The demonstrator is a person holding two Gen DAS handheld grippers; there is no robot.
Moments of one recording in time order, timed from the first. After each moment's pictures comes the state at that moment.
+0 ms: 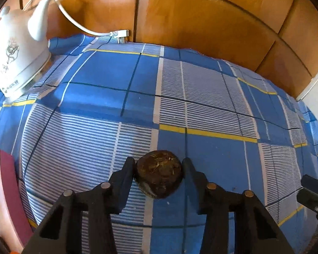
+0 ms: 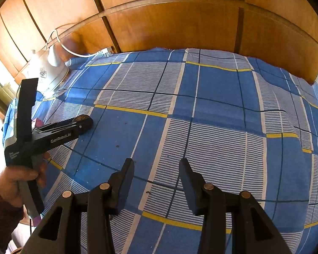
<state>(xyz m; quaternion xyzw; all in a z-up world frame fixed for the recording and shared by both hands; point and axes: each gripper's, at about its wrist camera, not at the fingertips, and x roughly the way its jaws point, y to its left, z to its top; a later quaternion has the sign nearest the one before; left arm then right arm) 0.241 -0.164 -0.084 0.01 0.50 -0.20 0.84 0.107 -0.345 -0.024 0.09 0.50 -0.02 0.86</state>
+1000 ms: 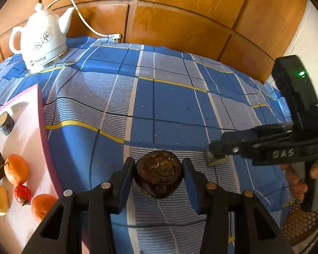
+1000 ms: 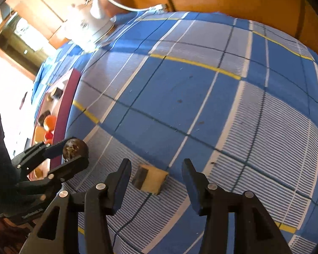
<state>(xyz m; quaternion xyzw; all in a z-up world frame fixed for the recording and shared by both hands) 0.087 -0.116 -0.052 0.00 0.47 -0.25 0.85 0.109 -0.286 -0.064 0.07 0.58 0.14 0.80</state>
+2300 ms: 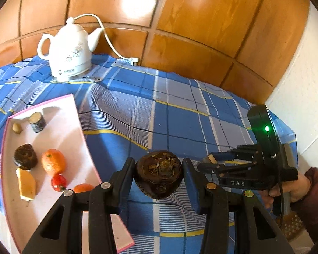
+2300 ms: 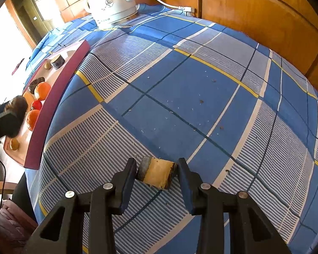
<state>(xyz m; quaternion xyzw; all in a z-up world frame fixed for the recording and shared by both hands) 0.057 -0.055 -0.005 -0.05 0.41 -0.22 0.88 0.091 -0.248 -0.073 -0.06 0.56 0.14 0.82</state>
